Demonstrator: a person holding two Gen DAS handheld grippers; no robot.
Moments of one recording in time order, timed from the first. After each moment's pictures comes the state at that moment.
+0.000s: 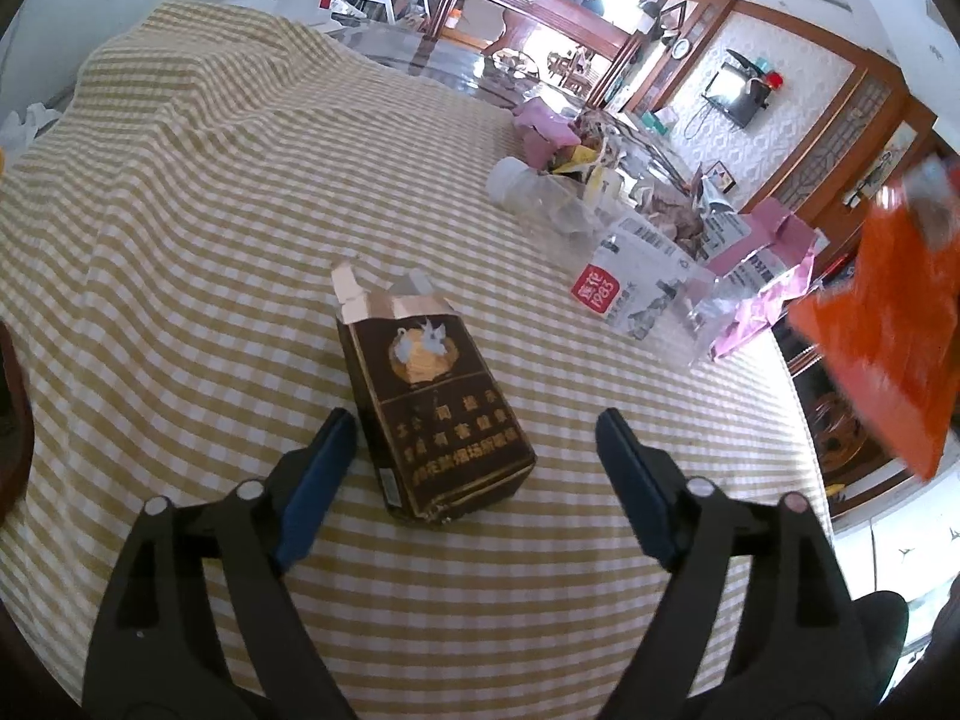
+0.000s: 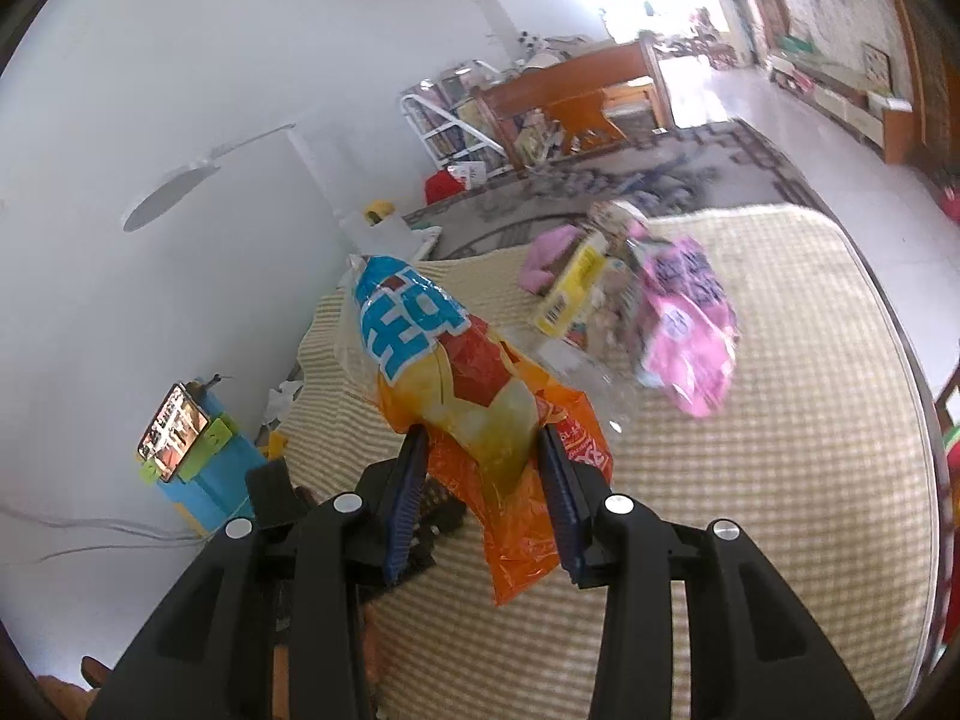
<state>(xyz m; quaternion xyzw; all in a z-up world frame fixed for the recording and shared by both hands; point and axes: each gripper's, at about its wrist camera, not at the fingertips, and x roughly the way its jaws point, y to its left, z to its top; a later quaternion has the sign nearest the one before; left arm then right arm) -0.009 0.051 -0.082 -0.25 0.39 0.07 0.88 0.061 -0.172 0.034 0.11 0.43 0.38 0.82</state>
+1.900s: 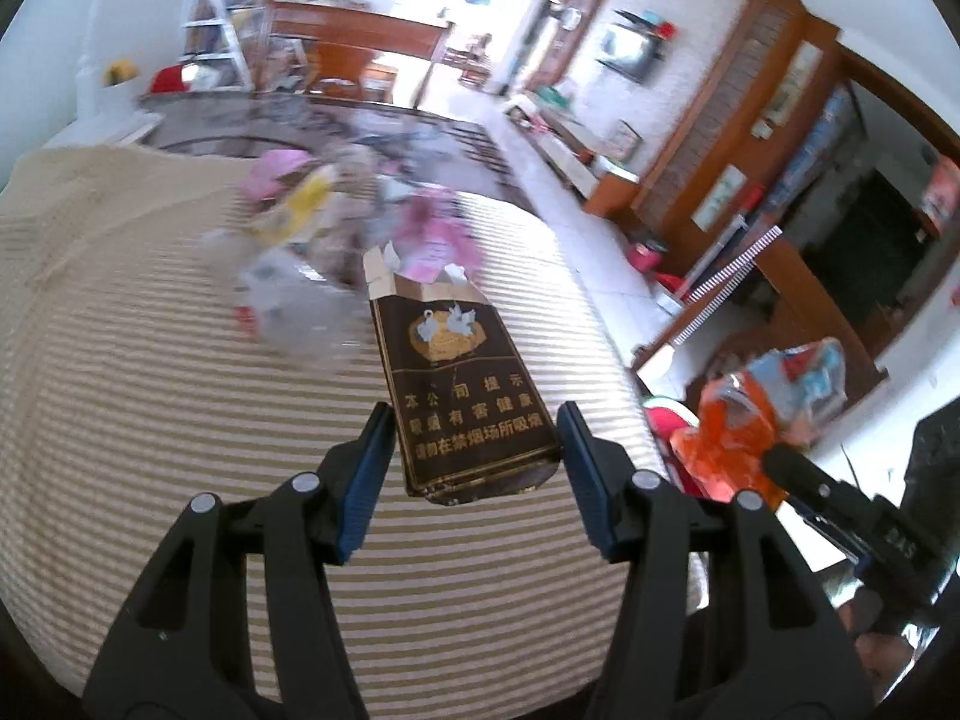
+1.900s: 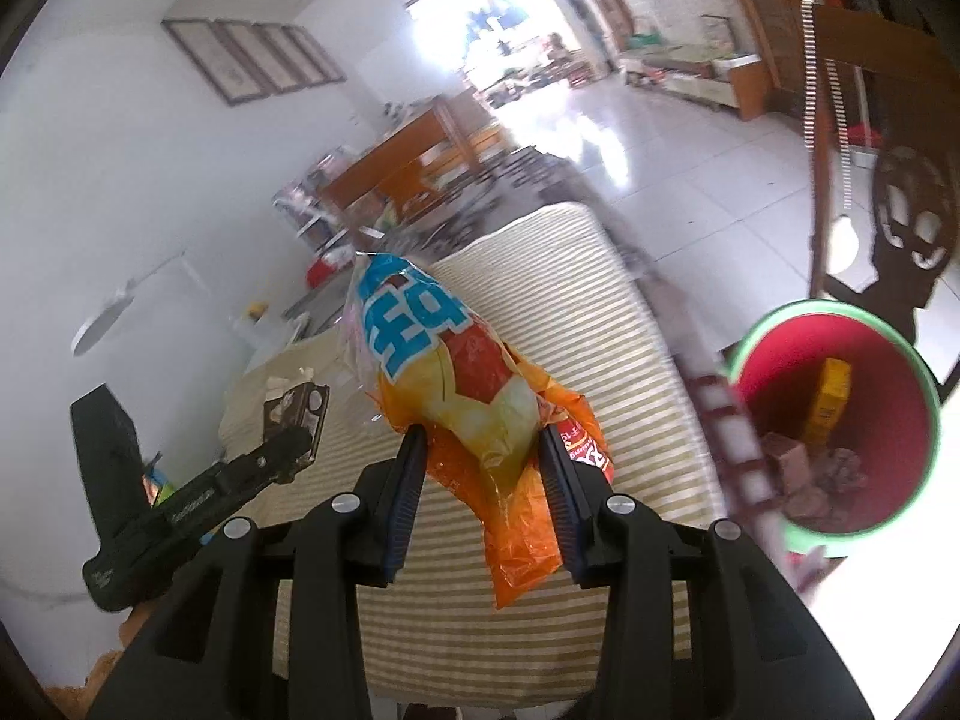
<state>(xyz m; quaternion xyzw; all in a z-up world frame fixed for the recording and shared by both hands) 0.027 -0.123 0.017 -0.18 0.38 -0.03 0.91 0.034 -0.385 0.016 0.21 0.40 0.23 0.86</state>
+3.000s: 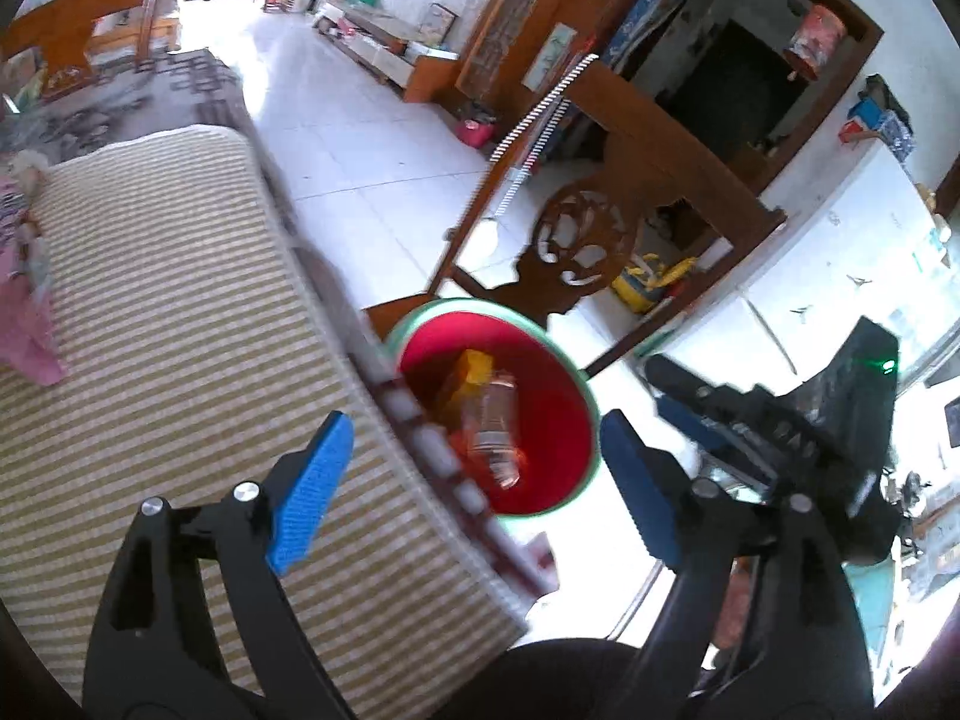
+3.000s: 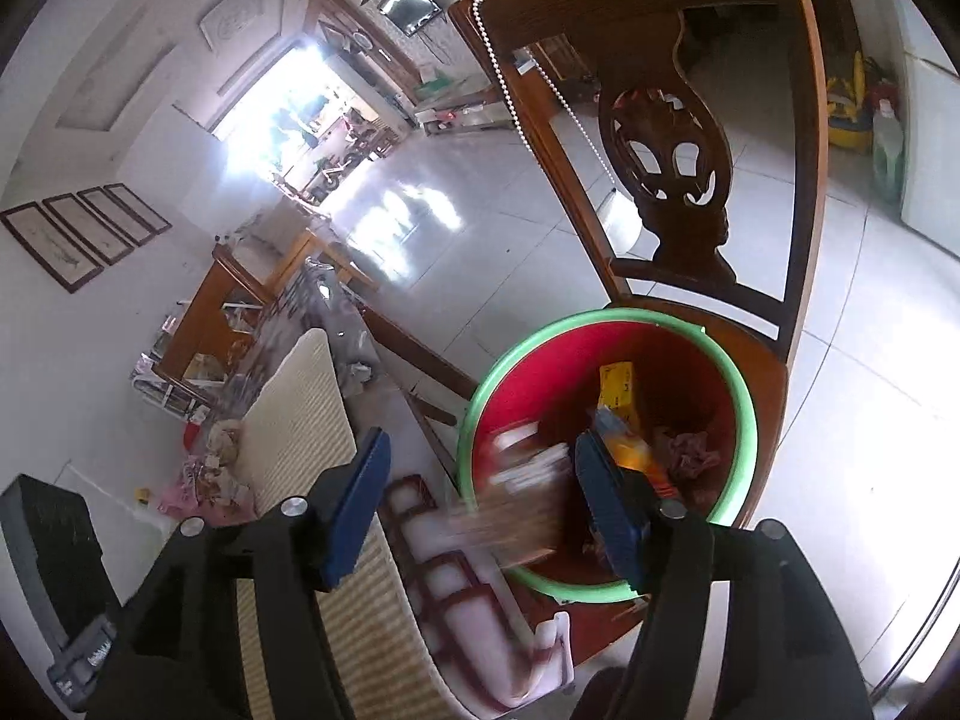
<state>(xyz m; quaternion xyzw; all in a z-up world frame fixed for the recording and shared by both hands) 0.095 -0.287 -0.005 -0.10 0.45 -0.24 0.85 0.054 -0.537 -0.027 0.33 0.39 0.03 0.86</state>
